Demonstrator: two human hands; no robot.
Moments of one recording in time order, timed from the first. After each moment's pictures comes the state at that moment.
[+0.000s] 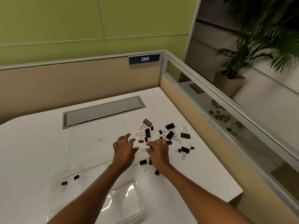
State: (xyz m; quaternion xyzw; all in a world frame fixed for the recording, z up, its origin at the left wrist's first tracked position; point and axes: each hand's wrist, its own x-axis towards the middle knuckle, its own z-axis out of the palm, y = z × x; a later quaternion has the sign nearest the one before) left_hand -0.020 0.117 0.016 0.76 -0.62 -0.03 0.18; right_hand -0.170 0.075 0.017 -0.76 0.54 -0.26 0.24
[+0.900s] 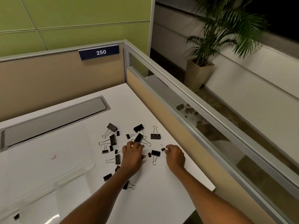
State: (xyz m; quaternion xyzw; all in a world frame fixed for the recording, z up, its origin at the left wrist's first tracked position) left_hand -0.165 0.018 -0.028 0.66 -0.73 -0.10 0.12; right_hand -0.349 -0.008 -0.025 -0.60 0.75 -0.18 0.20
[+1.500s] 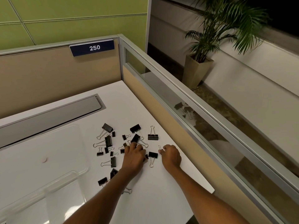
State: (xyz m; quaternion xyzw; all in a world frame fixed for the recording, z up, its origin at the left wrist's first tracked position) left_hand -0.178 0.001 -0.044 0.64 -0.77 -0.05 0.05; right_hand -0.341 -0.025 -0.035 -0.60 0.77 -0.12 0.20
